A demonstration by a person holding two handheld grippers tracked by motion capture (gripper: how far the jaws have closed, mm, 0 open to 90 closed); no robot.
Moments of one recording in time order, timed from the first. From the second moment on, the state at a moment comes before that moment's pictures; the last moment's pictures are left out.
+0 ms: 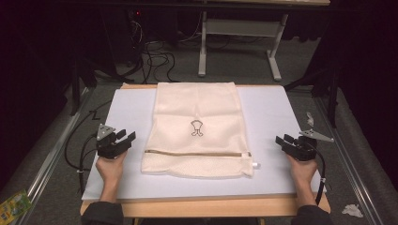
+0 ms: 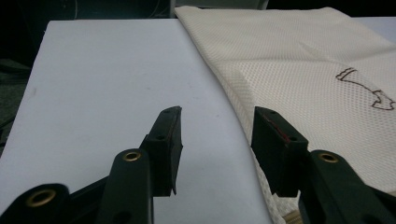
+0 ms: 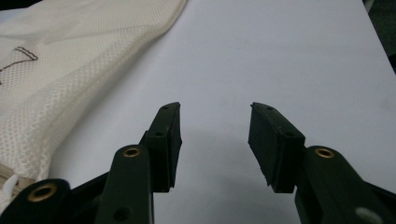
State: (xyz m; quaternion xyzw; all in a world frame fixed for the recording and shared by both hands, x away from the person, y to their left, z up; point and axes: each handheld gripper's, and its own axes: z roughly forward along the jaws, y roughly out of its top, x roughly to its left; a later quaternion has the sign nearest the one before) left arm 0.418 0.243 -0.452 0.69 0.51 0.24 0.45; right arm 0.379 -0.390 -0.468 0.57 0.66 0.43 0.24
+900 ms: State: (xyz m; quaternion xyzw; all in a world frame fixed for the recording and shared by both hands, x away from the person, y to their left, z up) left arm 0.433 0.236 -0.476 0.70 0.52 0.25 0.42; right arm 0.386 -0.383 -0.475 0.58 0.67 0.38 0.26
